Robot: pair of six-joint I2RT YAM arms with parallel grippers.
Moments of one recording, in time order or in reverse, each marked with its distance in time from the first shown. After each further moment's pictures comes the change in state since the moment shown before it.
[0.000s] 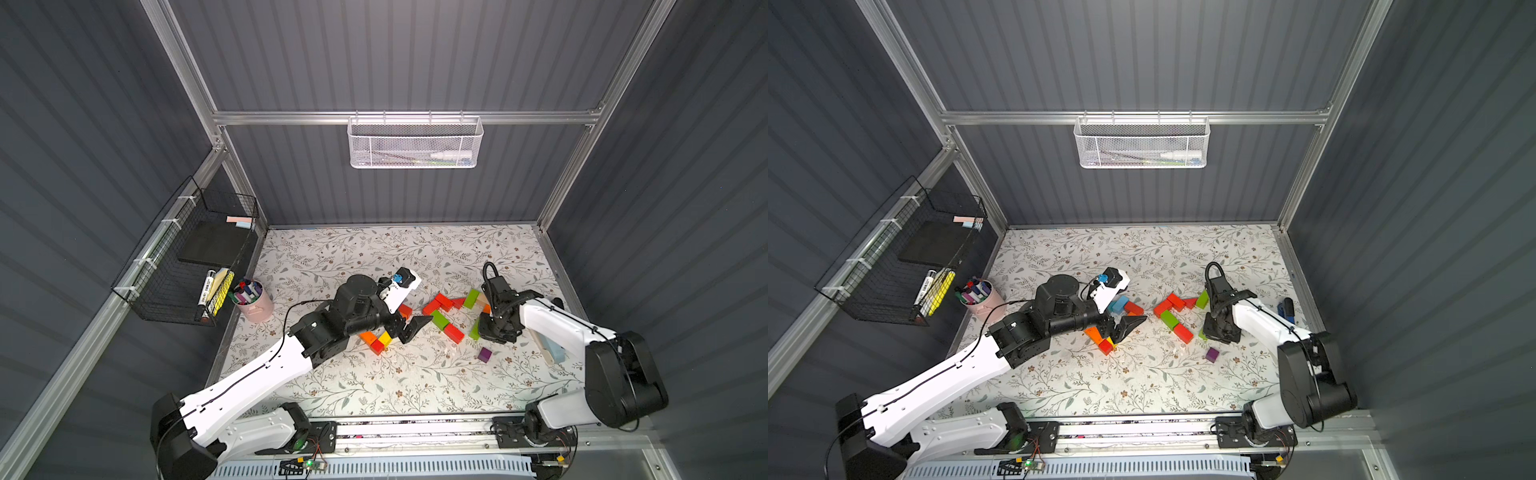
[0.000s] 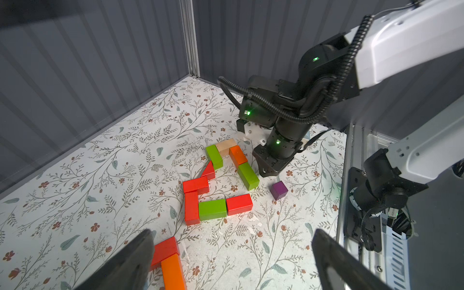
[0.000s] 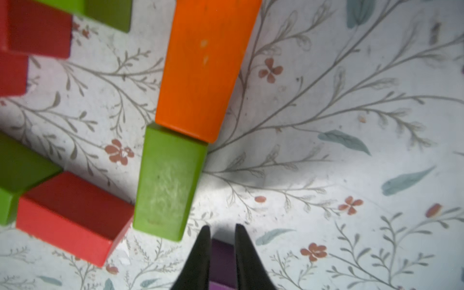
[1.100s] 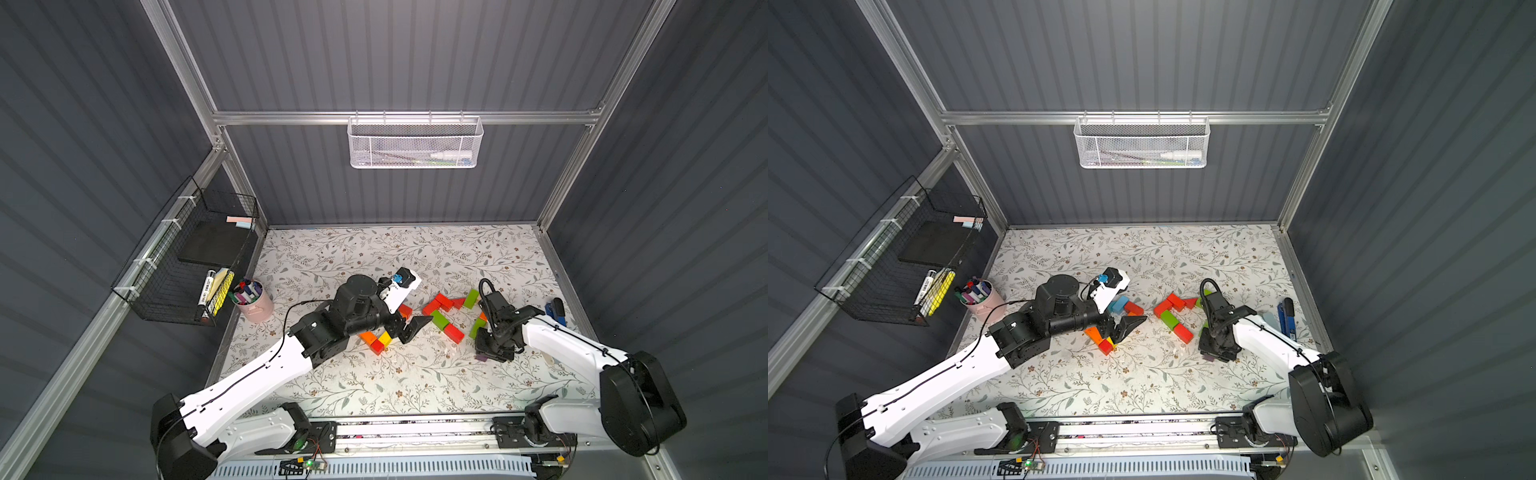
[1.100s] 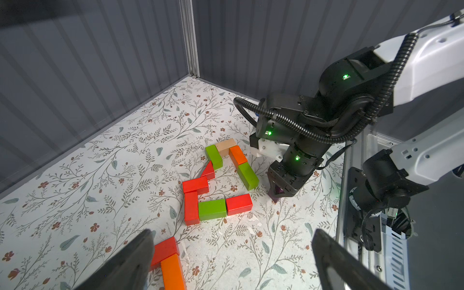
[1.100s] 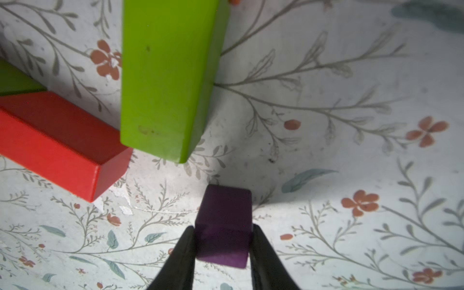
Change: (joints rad) left arm 0.000 0.000 0.000 0.000 0.002 0.000; right arm 0.106 -0.081 -0.111 0.013 -0.085 0.122
